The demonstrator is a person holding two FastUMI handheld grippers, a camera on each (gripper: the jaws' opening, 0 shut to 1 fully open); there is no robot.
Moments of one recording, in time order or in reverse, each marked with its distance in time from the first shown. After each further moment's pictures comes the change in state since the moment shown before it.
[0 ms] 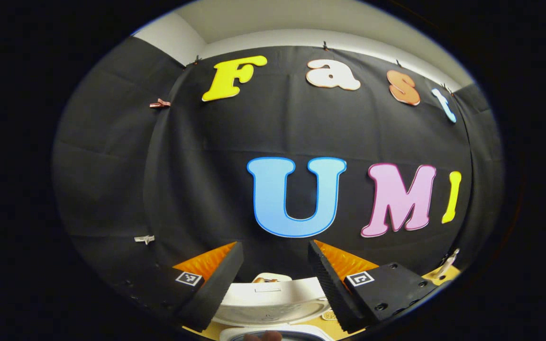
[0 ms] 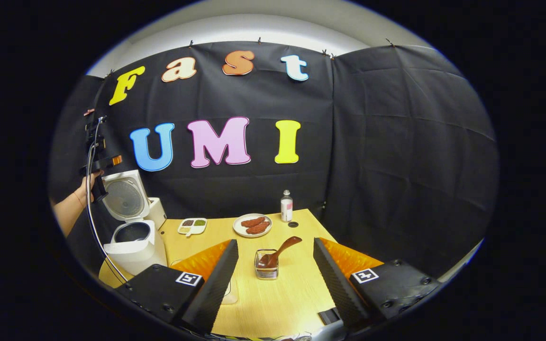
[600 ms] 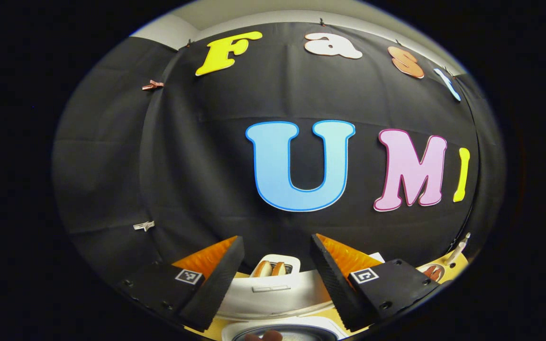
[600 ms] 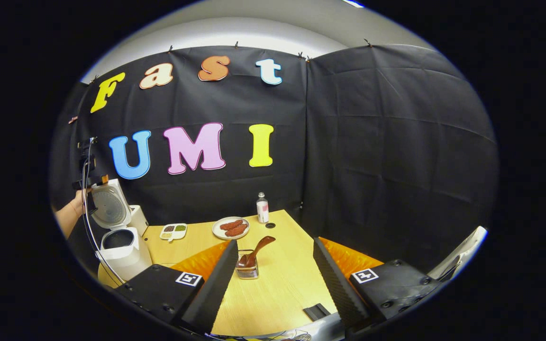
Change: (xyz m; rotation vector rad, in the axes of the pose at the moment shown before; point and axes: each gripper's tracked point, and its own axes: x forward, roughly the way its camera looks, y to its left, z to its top) left arm 0.006 -0.002 -0.047 0.008 0.119 -0.003; right arm -0.022 -0.044 0.008 0.039 -0.022 -0.118
